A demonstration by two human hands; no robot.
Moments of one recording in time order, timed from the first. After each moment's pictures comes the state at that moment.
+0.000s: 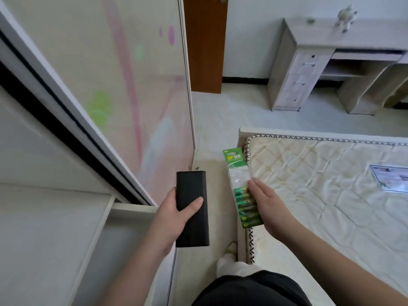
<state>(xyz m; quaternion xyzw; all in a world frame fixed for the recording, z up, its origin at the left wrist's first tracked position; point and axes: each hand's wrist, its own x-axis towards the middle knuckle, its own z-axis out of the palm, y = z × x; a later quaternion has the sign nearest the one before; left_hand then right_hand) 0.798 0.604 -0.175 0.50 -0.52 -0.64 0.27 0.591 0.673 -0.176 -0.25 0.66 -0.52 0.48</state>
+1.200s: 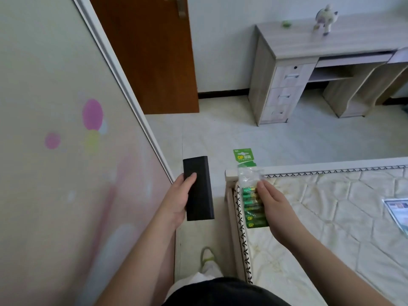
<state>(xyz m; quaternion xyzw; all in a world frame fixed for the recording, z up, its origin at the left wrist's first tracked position) 0.498 0.241 -0.198 0.48 -0.43 -0.74 0.21 0.338 0.394 -0.197 -0.19 0.70 -0.55 0.41</state>
